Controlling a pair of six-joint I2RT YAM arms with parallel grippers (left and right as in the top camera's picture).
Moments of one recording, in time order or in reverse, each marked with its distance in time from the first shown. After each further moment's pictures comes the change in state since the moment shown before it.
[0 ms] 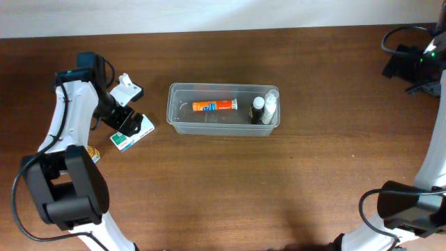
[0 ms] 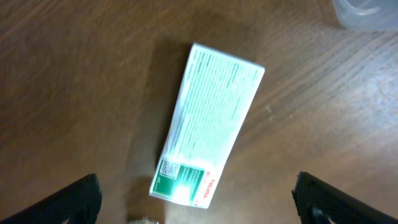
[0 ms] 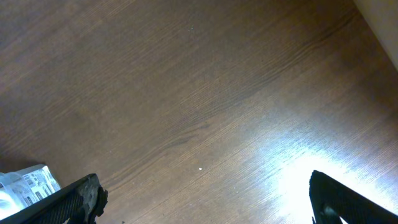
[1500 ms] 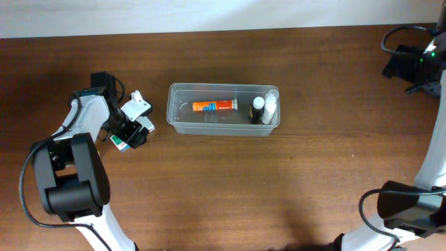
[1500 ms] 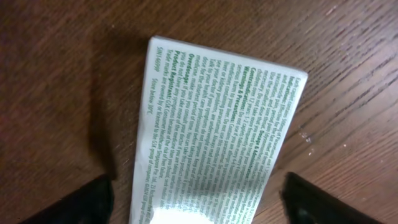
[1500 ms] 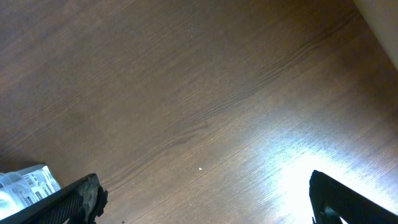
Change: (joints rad) left arm 0.000 0.066 -0.200 0.252 0.010 0.097; right arm 0.000 0.000 0.000 0.000 0.000 0.000
